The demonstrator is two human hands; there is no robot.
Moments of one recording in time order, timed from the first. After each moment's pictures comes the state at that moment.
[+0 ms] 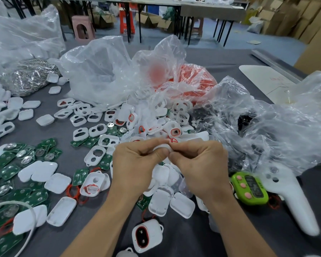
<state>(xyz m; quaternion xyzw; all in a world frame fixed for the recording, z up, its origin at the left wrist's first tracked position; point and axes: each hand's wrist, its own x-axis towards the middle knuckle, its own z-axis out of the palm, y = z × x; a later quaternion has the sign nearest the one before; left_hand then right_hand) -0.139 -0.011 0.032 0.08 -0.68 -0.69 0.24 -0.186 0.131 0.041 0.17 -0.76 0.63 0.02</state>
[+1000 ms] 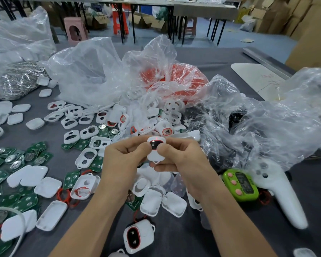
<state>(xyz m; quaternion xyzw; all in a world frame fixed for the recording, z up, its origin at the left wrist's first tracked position) -0.141 -0.013 0.035 0.15 -0.62 -0.75 0.18 -0.198 0.130 0.048 0.11 -0.63 0.72 -0.25</state>
